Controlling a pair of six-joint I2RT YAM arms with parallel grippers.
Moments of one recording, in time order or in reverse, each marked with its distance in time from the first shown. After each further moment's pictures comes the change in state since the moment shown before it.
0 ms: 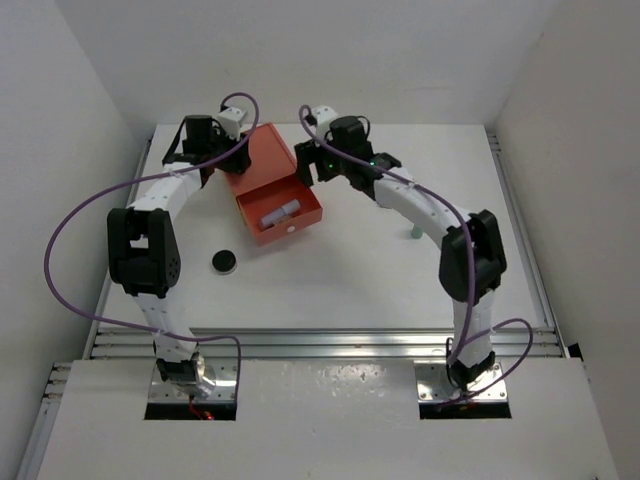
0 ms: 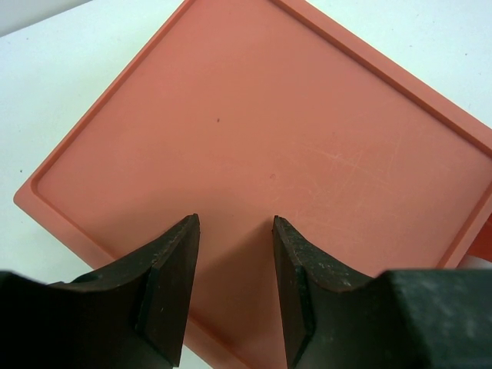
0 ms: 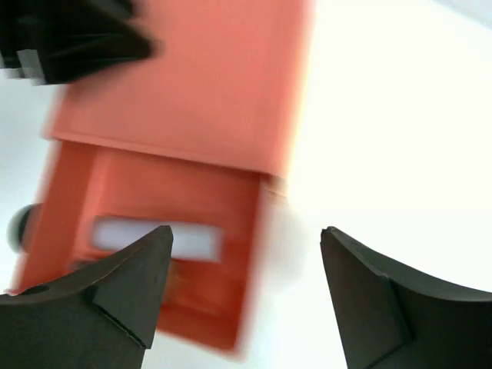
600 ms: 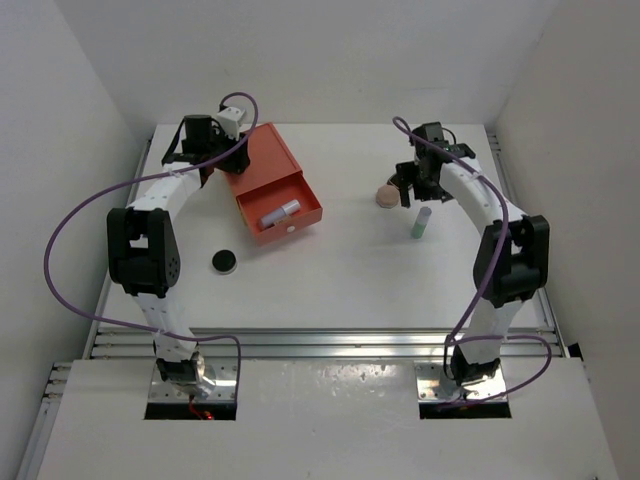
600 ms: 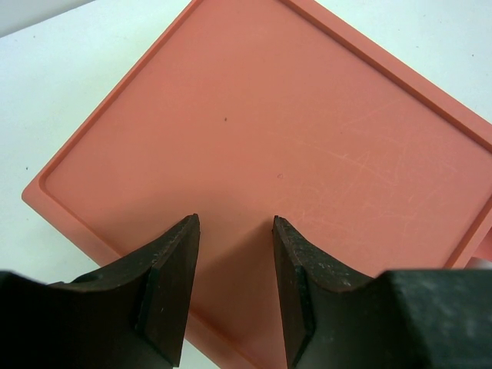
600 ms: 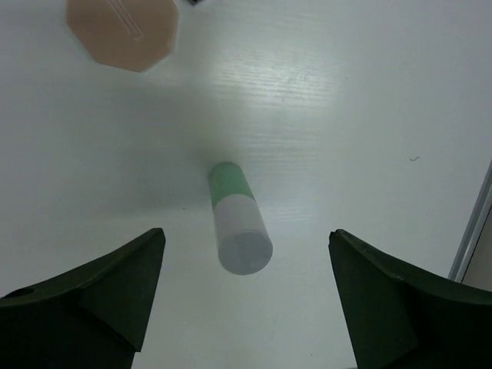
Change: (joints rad) left arm 0.004 0.000 0.000 0.001 -0.009 0.000; right arm -0.388 -0.190 -0.161 -0.639 0.403 -0.027
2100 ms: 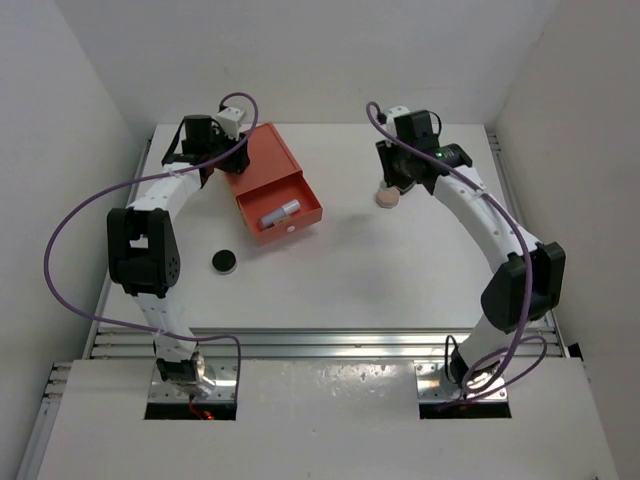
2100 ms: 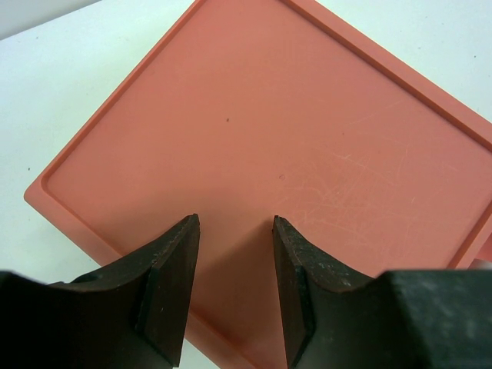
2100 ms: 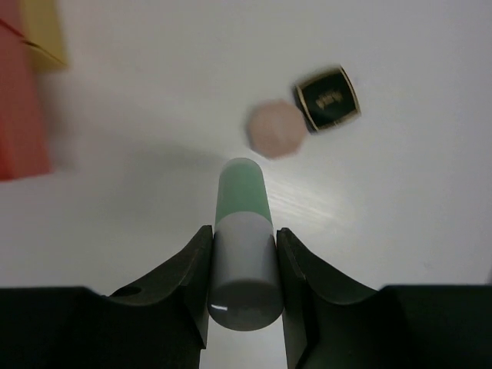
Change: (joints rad) left arm 0.000 0.000 -0.006 0.009 -0.003 0.001; right arm 0.150 -0.153 0.010 0.119 -0.079 -0.093
